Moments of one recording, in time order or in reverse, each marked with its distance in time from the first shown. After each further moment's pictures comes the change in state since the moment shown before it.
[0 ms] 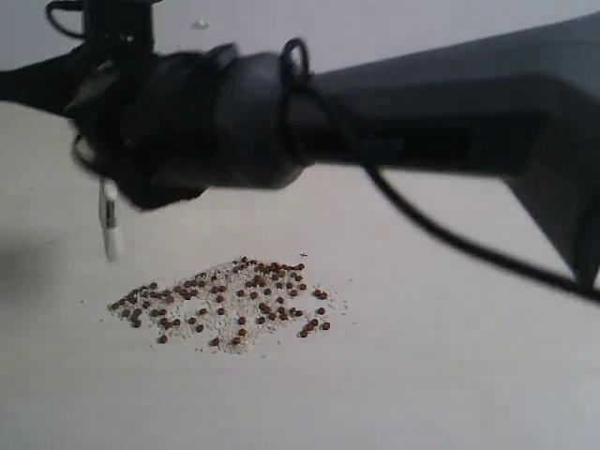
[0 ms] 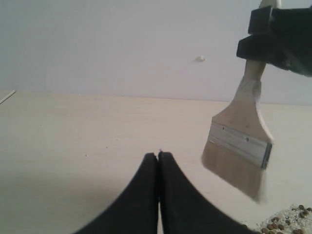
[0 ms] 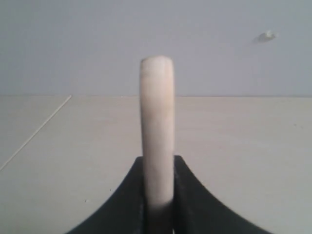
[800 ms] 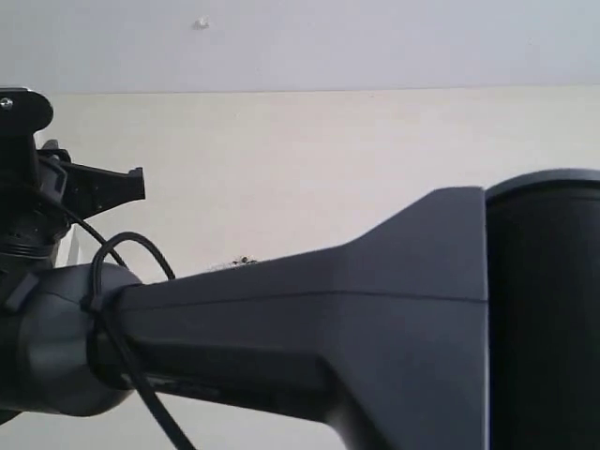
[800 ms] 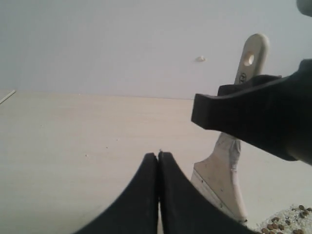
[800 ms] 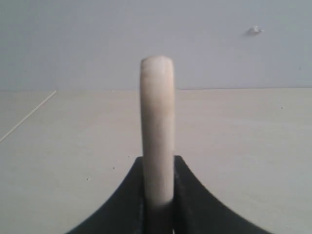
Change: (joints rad) left arm 0.000 0.000 0.000 0.000 0.000 0.000; right arm 0.233 0.191 -0.142 0.022 0.385 0.002
